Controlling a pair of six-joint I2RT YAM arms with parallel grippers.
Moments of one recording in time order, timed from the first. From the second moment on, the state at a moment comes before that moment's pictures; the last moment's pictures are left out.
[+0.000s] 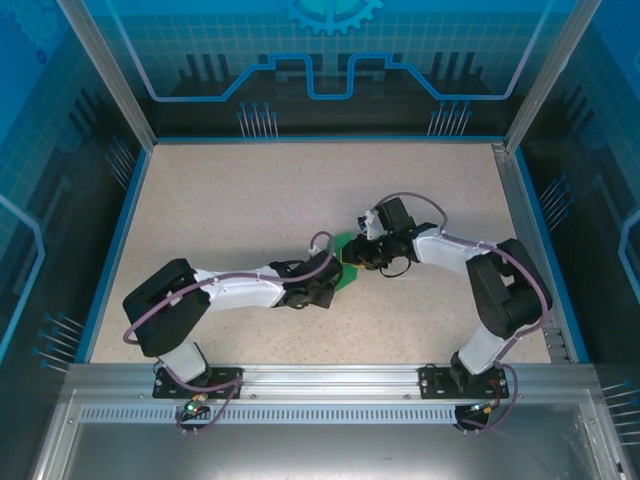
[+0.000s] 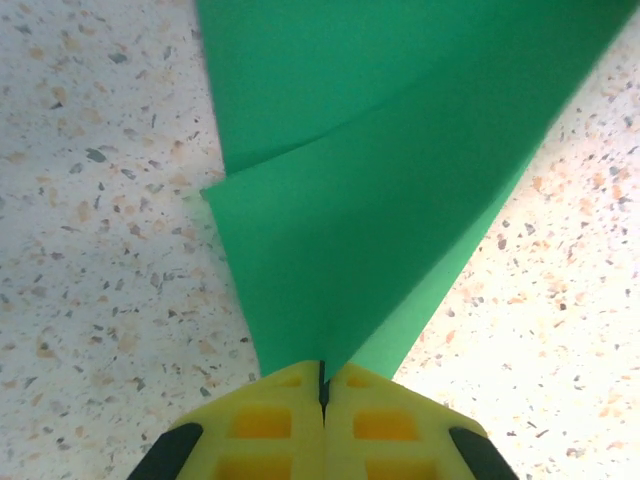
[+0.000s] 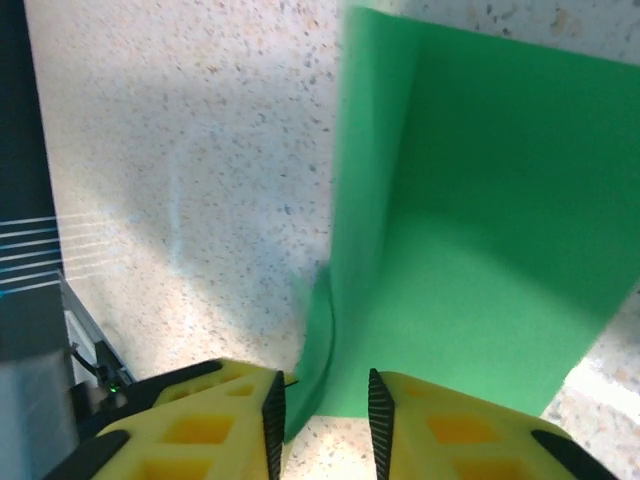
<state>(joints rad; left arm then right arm) -0.88 1.65 0.85 -0.30 -0.12 -0.61 0.45 1.66 0.91 -0.26 -0.61 0.60</state>
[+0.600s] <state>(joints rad) -0.69 1.63 0.73 -0.08 0.27 -0.63 0.47 1.60 0.85 -0.26 -0.61 0.59</state>
